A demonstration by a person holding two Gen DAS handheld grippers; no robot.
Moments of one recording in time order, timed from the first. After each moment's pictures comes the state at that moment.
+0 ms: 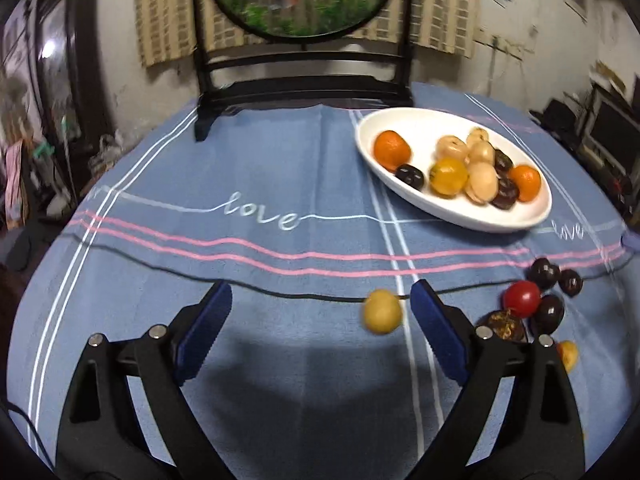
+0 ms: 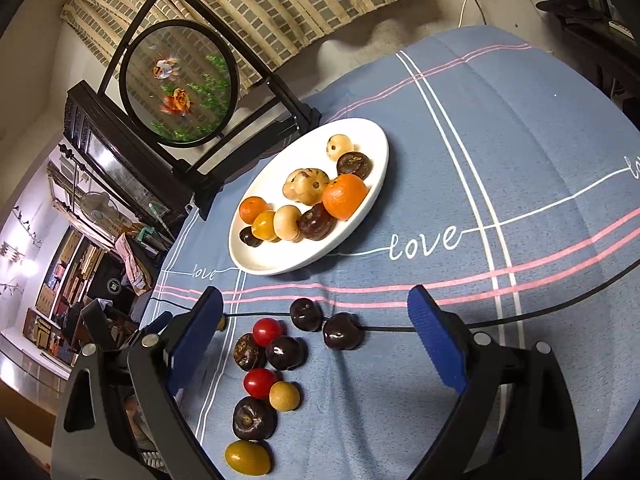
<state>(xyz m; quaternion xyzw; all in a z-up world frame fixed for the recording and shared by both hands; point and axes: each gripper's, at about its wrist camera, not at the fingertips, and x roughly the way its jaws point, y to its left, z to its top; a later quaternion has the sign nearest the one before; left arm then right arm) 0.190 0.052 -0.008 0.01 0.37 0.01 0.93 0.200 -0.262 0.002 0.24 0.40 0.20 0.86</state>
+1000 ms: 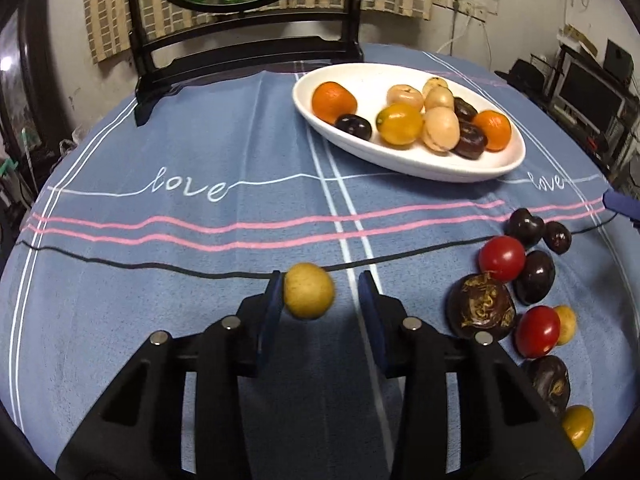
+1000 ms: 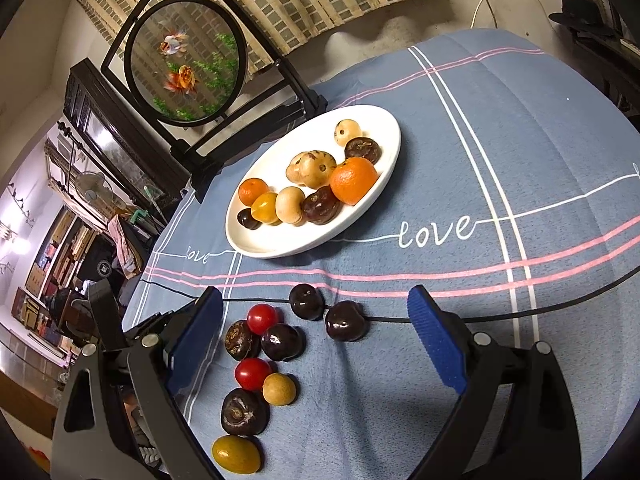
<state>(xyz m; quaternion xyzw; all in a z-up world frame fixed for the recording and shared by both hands) 0.203 0.031 -0.033 0.02 0.42 -0.05 0.90 0.197 -0.244 -0.003 0.21 0.41 0.20 0.87</state>
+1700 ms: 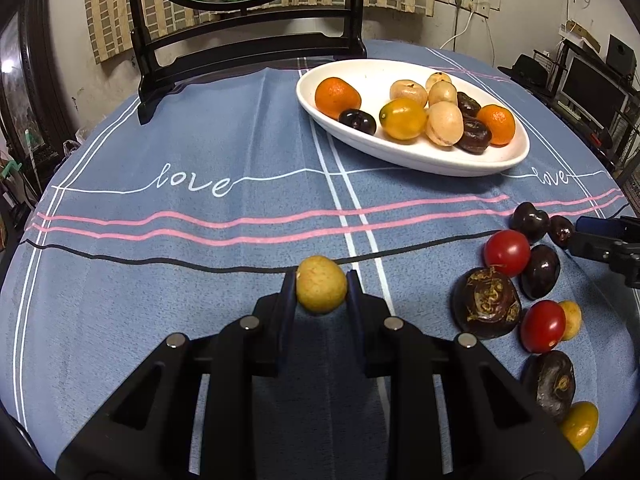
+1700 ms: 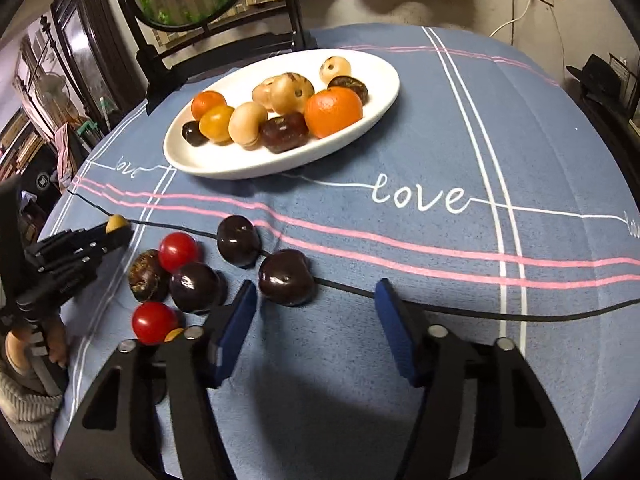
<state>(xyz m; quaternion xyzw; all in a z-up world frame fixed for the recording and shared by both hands) 0.202 0.034 -0.034 0.02 0.43 -0.04 0.90 0.203 -0.208 -0.043 0.02 0.47 0.16 0.87</state>
